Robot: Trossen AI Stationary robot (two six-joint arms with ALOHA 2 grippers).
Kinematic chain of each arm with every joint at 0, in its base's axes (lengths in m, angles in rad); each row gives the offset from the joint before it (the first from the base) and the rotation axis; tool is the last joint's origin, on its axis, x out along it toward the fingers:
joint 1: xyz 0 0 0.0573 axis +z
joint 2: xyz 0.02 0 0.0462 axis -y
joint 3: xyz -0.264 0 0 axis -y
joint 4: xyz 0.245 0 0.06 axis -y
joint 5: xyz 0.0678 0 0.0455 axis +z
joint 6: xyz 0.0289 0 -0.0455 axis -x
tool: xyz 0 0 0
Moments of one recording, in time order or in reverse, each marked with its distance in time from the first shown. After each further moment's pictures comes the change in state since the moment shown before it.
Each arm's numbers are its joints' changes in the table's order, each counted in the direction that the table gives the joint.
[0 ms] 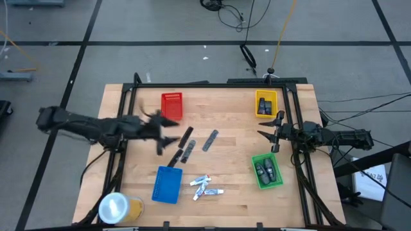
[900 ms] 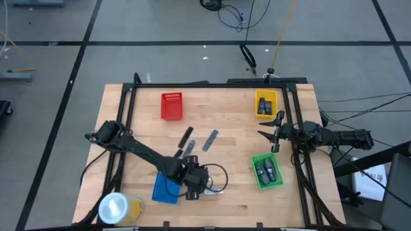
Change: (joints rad) left arm -0.296 -1.019 0.803 -0.746 0.007 0.263; right arm 0.000 0.000 0.000 0.000 0.001 0.000
